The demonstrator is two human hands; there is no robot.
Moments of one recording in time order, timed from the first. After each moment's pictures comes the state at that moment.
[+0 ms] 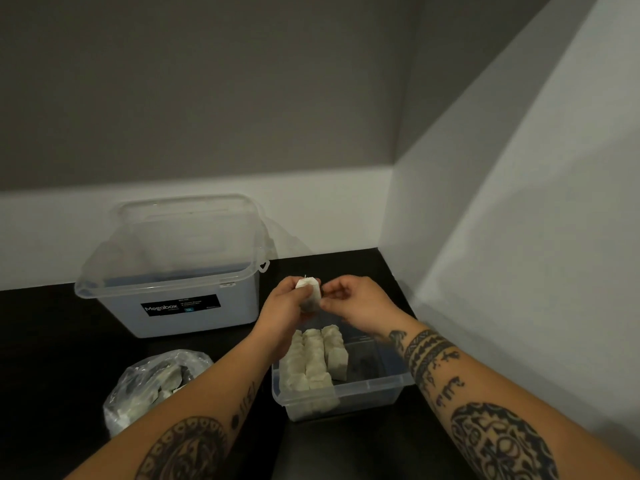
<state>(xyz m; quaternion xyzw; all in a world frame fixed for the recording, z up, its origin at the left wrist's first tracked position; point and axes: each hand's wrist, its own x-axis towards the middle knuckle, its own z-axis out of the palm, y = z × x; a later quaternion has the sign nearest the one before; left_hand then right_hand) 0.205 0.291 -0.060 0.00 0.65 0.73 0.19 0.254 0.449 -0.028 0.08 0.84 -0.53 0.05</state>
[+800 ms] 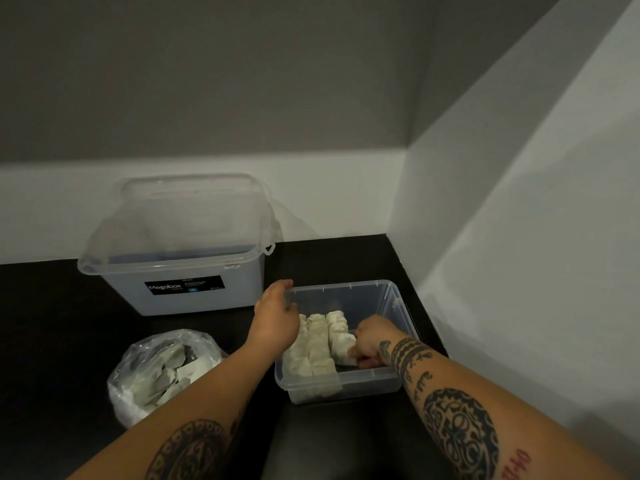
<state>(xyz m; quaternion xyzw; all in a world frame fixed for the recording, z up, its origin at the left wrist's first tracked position) 0.207 0.268 -0.105 0.03 0.89 0.45 0.08 0.248 0.457 -0.115 0.30 0.83 -0.37 0.28</state>
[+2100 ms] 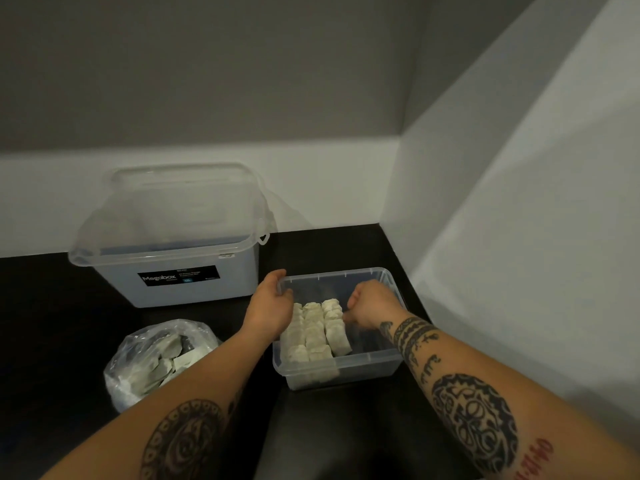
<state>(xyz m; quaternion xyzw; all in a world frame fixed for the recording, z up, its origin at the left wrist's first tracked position) 0.206 0.265 -0.099 0.00 0.87 0.48 0.12 0.252 0.462 -0.077 0.16 0.94 -0.26 0.16</state>
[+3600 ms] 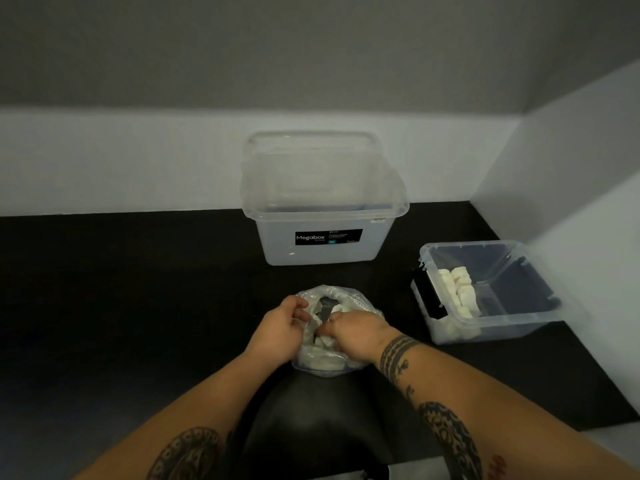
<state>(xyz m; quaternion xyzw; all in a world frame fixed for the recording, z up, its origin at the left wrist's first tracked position) 0.231 -0.022 -0.142 0.06 0.88 0.42 0.21 0.256 0.152 -0.120 -0.16 0.95 0.02 0.28</state>
